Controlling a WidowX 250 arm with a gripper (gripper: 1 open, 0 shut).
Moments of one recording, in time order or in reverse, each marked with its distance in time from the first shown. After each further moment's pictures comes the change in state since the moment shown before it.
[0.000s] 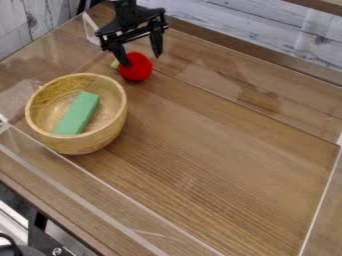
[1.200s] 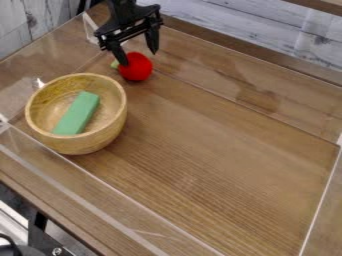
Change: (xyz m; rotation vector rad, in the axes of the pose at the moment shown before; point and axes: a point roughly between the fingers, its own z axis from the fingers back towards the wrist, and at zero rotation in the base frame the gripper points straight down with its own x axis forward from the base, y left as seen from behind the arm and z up) arm 0.006 0.005 -0.005 0.020 -0.006 0.150
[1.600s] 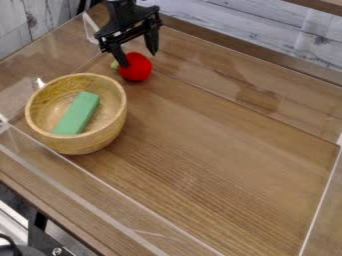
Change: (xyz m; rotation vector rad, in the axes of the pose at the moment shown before) arm 0.001 0.000 0.000 0.003 -0.007 0.040
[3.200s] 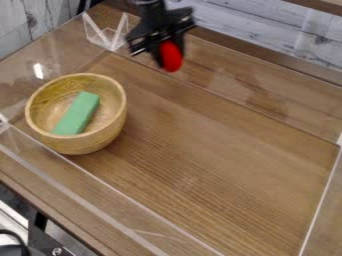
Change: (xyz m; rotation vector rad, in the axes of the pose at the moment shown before) arm -0.077 -0.054 0.024 -0.099 -0.013 -0.194
